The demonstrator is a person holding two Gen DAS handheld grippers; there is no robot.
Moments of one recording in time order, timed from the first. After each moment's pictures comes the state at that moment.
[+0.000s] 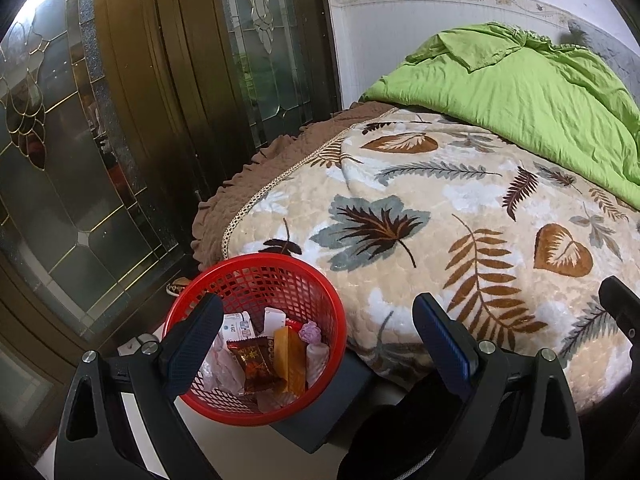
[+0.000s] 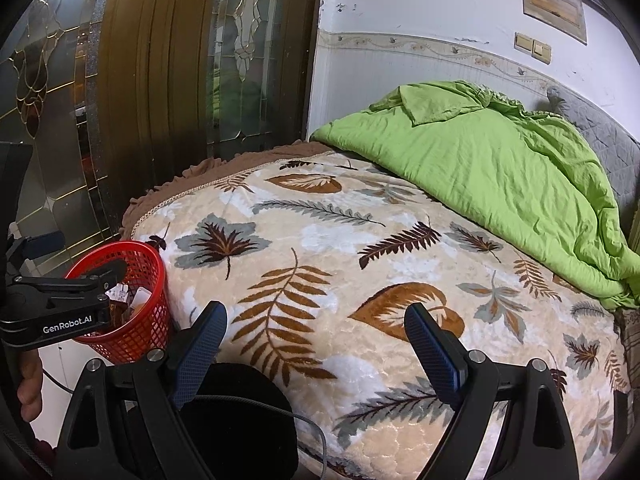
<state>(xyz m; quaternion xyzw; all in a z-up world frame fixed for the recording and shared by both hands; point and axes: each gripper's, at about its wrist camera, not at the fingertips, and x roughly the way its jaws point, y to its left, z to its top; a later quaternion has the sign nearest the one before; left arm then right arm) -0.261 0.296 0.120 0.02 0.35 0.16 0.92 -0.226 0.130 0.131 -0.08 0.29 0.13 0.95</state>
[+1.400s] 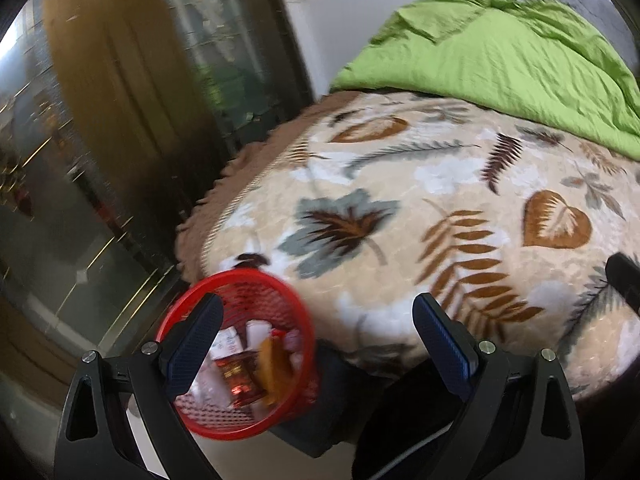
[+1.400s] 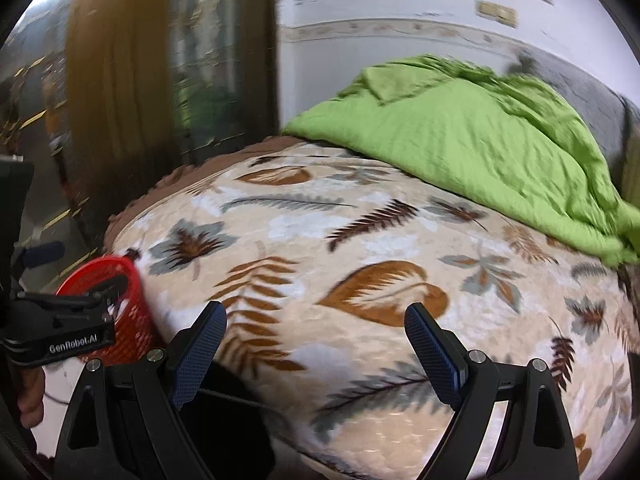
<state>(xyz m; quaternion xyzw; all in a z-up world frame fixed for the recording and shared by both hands) -0.225 0.247 0.113 0.09 0.38 0.12 0.91 -0.210 0.078 0.115 -0.01 0.30 0.09 0.95</state>
